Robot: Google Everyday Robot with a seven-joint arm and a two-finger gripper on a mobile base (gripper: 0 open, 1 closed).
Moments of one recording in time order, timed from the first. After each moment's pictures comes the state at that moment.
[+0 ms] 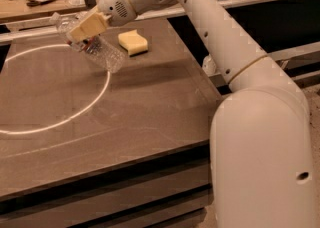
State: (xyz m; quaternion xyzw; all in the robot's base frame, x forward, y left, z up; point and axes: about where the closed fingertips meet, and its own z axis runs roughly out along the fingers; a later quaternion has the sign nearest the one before) arm 0.633 0.197 0.969 -0.60 0.59 0.44 0.31
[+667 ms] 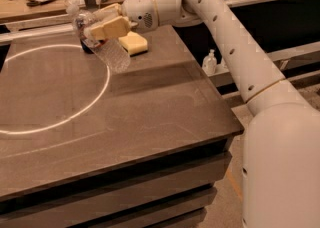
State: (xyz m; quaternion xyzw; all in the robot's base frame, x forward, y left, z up) arm 0.617 0.151 0.988 -0.60 0.47 0.51 0.40
